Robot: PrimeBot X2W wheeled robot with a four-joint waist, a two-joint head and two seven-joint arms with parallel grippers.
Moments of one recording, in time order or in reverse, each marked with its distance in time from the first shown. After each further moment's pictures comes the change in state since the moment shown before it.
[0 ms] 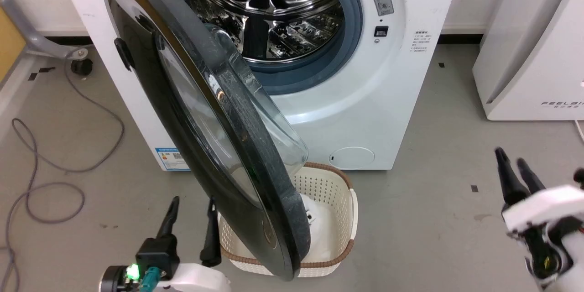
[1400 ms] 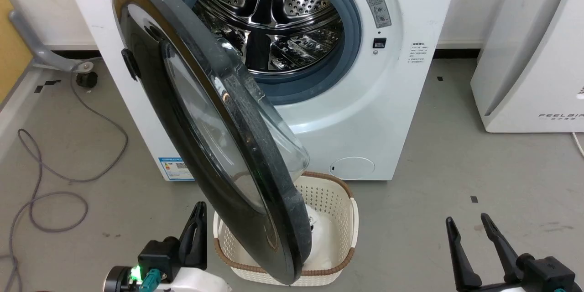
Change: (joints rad) left arm 0.002 0.016 0.000 0.036 -0.015 -0.055 -0.001; right arm 0.608 0.382 -0.464 -0.729 -1.064 0.000 0.071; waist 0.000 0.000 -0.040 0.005
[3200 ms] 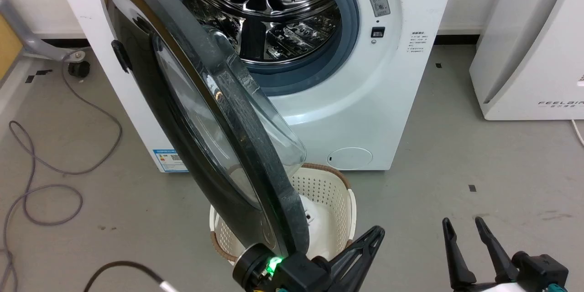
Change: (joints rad) left arm 0.004 0.014 -0.531 -0.510 -0.099 -0.093 0.364; right arm -0.048 0.000 0.015 0.121 0.088 0.000 -0.028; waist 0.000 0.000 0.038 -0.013
